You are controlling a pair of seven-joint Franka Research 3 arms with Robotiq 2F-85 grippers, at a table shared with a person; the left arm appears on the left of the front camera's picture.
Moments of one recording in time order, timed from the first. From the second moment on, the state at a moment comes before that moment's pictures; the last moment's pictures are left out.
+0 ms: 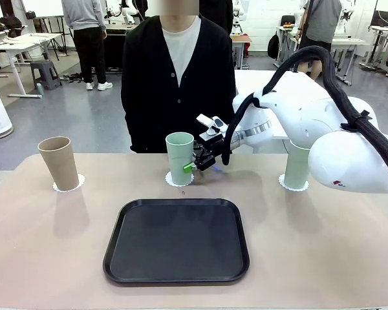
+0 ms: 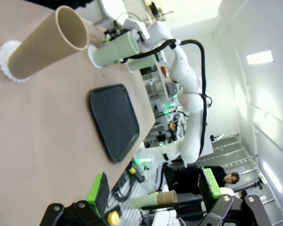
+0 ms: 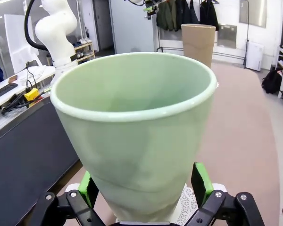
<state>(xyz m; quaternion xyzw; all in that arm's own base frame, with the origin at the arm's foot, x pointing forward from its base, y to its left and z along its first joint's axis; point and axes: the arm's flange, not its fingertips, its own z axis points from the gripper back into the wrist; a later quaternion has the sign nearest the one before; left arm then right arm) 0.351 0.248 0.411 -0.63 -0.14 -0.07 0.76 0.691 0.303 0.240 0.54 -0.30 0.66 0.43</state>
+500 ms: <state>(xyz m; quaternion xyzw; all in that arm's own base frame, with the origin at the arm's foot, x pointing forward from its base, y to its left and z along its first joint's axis) 0.351 0.248 0.411 -0.63 -0.14 -0.07 0.76 0.691 0.298 0.237 0.54 -0.28 0.66 0.44</state>
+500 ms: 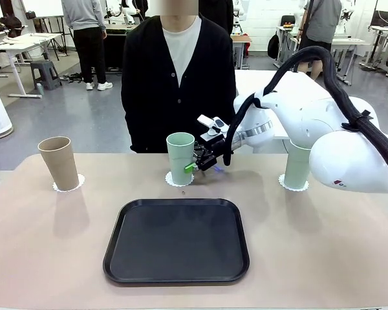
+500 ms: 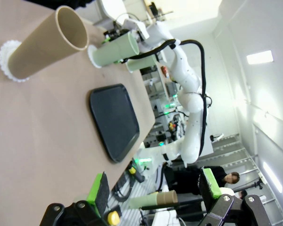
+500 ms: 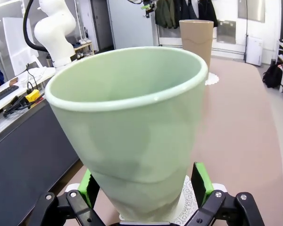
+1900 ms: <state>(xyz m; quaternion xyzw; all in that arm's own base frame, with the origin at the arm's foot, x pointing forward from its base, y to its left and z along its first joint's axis) 0.351 0.248 0.411 -0.63 -0.14 -0.07 0.76 0.665 0.195 0.350 0.34 -0.29 0.61 0.66</state>
